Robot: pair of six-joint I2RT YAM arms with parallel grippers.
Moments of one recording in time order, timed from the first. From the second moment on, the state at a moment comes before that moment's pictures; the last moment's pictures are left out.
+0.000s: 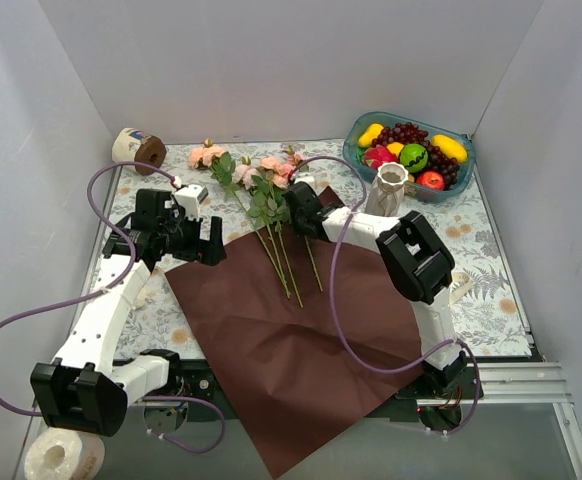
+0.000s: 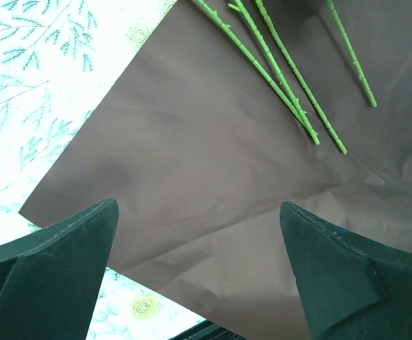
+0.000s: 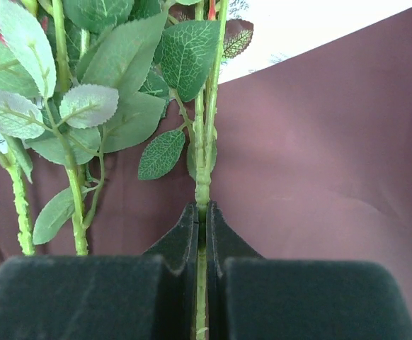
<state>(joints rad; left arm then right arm) -0.15 1.10 1.03 -0.79 0.33 0.02 0.75 2.11 1.46 -0.18 0.35 0.35</state>
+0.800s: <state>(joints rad) -0.15 1.07 1.08 -0.85 0.32 0.06 0.65 1.45 1.41 0.24 0.33 0.06</state>
